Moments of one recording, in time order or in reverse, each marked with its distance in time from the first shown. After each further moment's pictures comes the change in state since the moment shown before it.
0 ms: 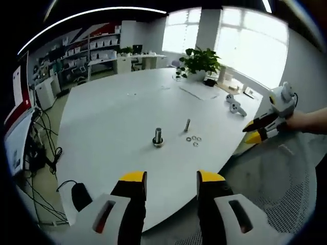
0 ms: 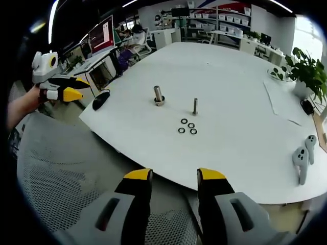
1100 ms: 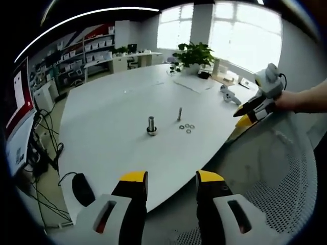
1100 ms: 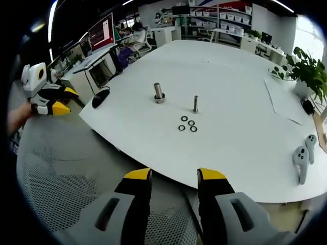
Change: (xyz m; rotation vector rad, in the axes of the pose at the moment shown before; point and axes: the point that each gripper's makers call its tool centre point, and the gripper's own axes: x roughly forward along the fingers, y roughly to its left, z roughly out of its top) left arm -0.020 -0.019 -0.031 0.053 0.013 -0.004; right arm 0.002 0.000 -0.004 -0.001 0.022 -0.002
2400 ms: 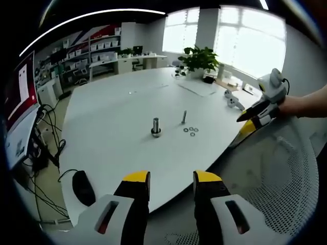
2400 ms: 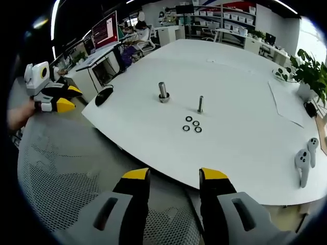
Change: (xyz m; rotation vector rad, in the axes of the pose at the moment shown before) left arm 0.001 0.009 -0.001 -0.032 -0.025 0.027; right arm 0.001 0.008 0.002 -0.023 0.005 0.026
